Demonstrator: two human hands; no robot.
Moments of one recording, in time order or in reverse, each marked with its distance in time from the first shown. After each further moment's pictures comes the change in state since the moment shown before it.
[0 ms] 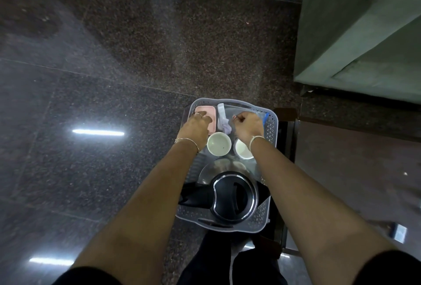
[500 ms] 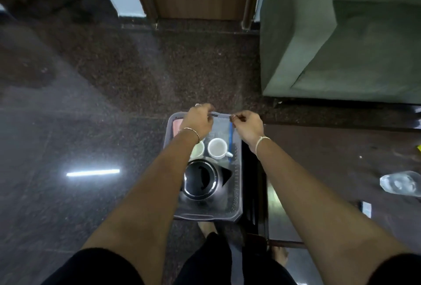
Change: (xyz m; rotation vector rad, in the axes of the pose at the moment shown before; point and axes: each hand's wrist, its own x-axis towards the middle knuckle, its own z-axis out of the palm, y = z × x) left_hand -0.033 0.122 -0.075 -0.179 0.203 0.114; right_hand -0.058 0.022 -0.111 0.296 0.142 -0.059
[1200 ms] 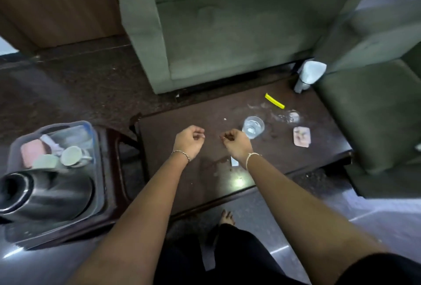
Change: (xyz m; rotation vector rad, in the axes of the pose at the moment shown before) left_hand -0.123 0.355 0.270 -0.408 -0.225 -0.028; right_hand -0.109 0.278 -0.366 0.087 0.163 0.208
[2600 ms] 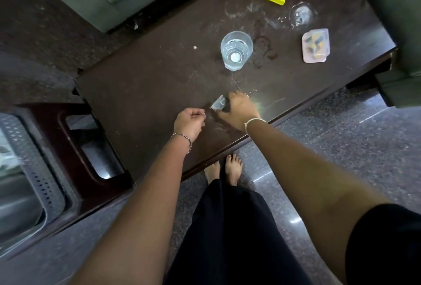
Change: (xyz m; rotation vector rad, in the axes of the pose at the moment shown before) left_hand 0.038 -0.089 0.162 -0.139 -0.201 -0.471; right_hand 0.091 0.183 0.018 -0.471 -0.105 -0.062
